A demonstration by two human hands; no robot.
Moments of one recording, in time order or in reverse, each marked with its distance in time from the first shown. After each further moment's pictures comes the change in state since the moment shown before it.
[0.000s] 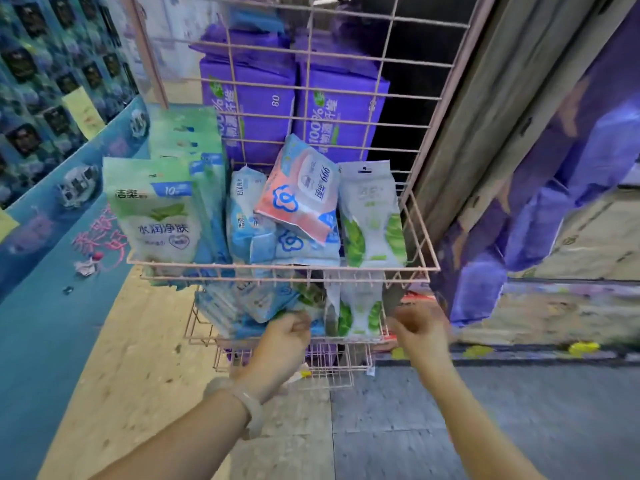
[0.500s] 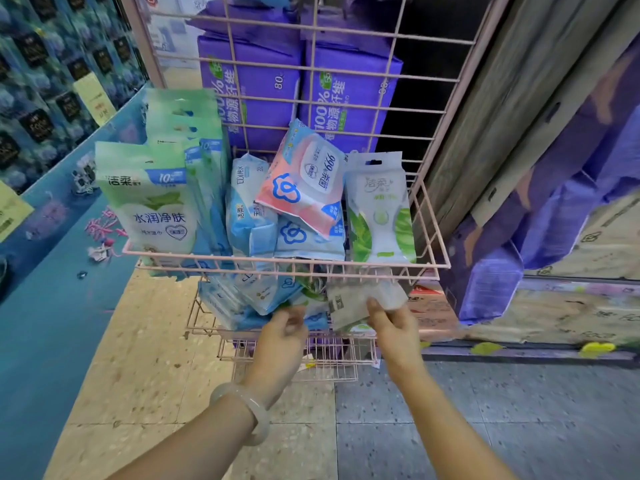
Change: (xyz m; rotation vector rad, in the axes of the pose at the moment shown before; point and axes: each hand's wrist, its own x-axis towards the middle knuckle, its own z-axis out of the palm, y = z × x) left_hand 0.004 -0.021 0.008 -0.130 0.136 0.016; right_hand 0.001 0.001 0.045 0.433 -0.034 0.078
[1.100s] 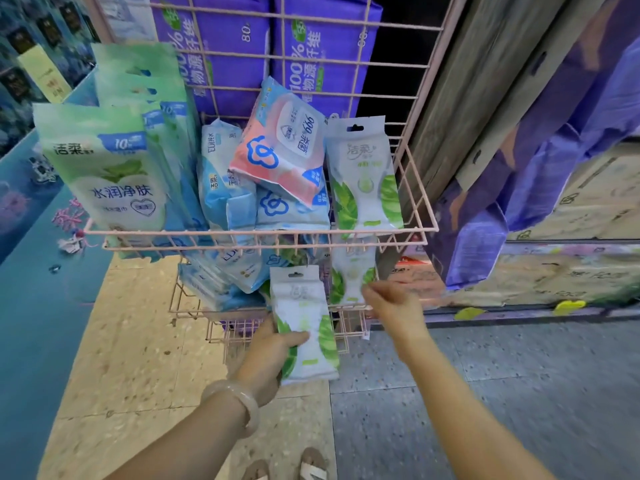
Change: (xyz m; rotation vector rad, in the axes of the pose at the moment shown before) left_hand -0.005 -0.036 -0.001 -0.353 -0.171 -0.318; right_hand -0.008 -0.003 -0.025 -0.227 -0.050 0.104
